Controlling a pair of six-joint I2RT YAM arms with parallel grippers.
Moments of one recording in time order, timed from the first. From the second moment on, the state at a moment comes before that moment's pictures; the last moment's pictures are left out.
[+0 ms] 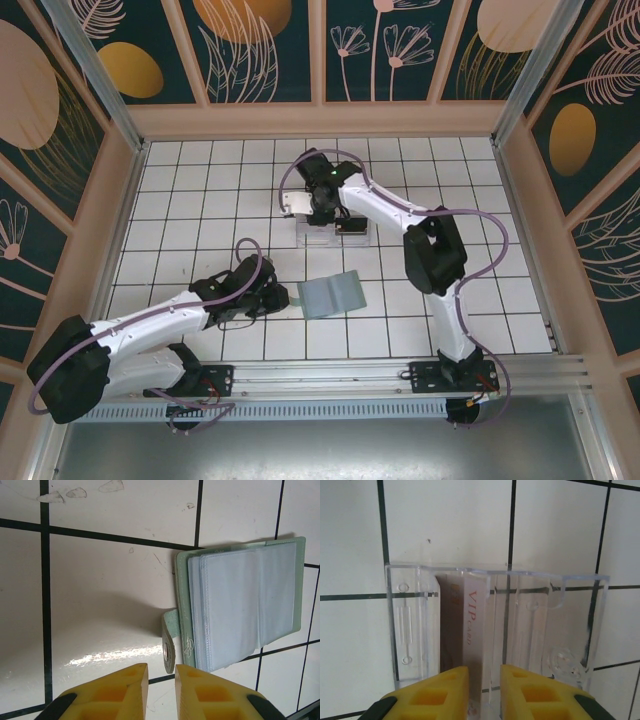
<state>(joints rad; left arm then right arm) -0.82 1.13 0.52 -0.35 0.09 -1.02 0.72 2.12 1.85 -0.87 0.02 -0.98</state>
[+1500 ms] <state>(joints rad) -0.82 1.13 0.52 -0.35 0.07 -1.02 0.74 2.06 1.72 -0.60 0.19 -0.96</state>
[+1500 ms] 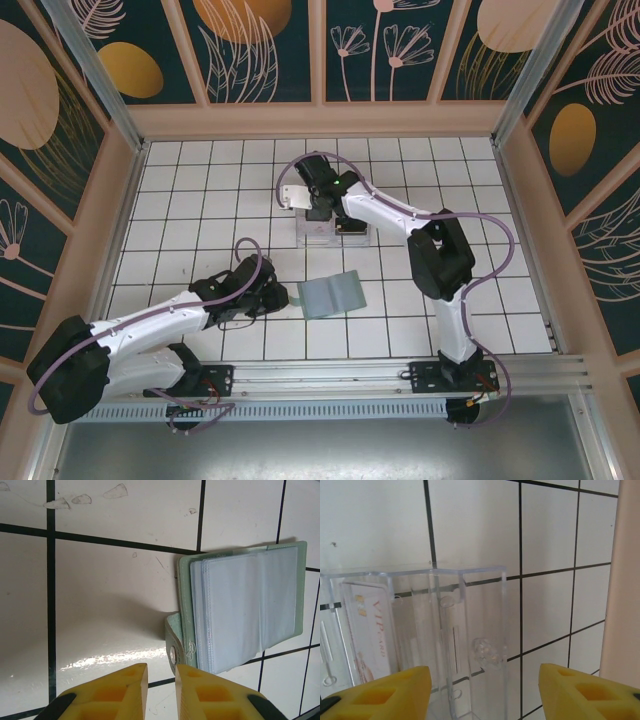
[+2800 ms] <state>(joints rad) -0.60 1.28 0.66 -0.38 0.07 -0.83 1.03 1.64 1.14 -0.62 0.02 0.62</state>
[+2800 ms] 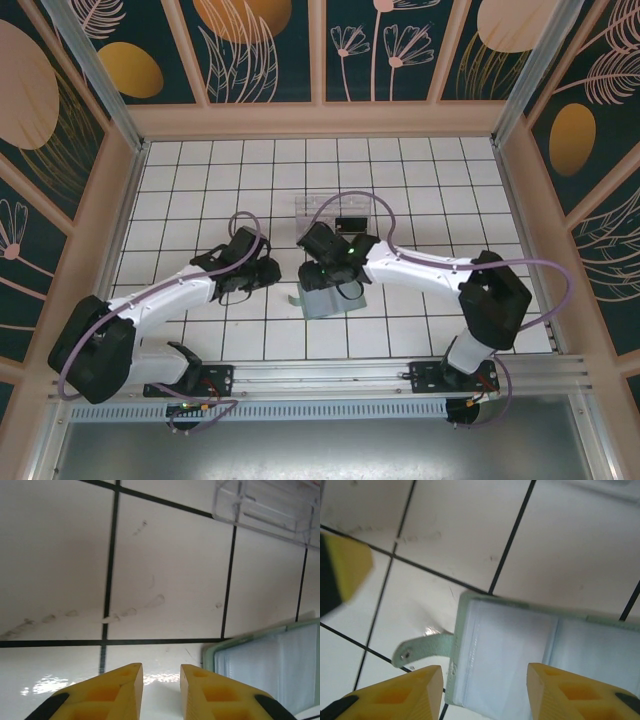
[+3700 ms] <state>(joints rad) -0.58 1.25 0.64 -0.40 0.10 -0.80 1.11 1.87 1.23 -0.76 0.08 0.66</state>
